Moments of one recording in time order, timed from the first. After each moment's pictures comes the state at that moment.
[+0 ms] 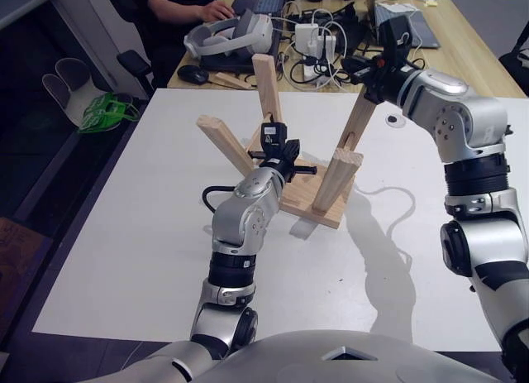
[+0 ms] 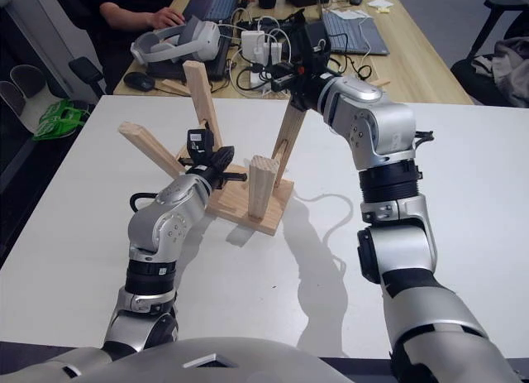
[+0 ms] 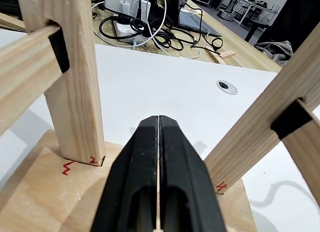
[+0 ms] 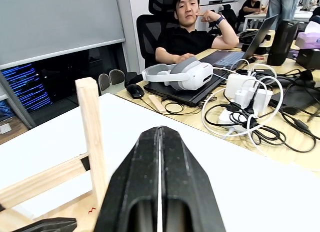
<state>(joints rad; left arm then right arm) -0.35 -0.09 -0.07 -0.14 -0.27 0.77 0.04 -0.89 -0.33 0.07 0.35 0.45 0.71 0.40</state>
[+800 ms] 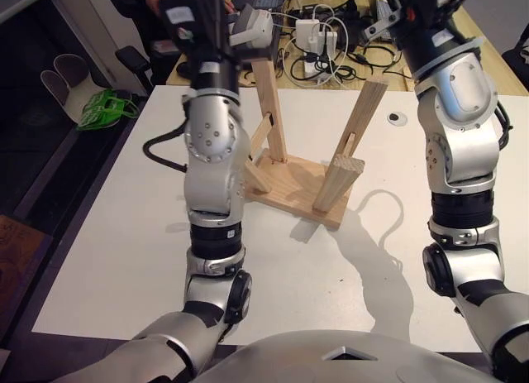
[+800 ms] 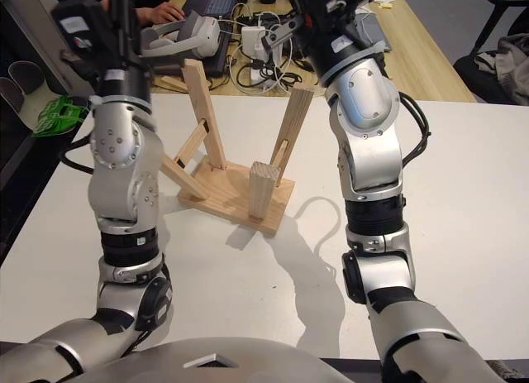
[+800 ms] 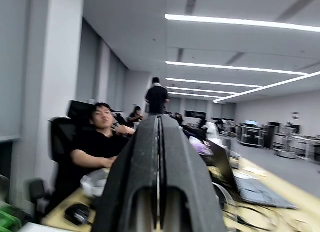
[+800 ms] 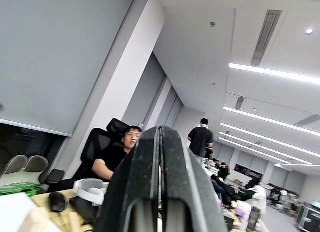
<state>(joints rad) -0.65 0.05 0.08 -0.25 0.04 0.28 0.20 -0.75 -0.25 0.03 -0.08 0.06 0.11 0.24</state>
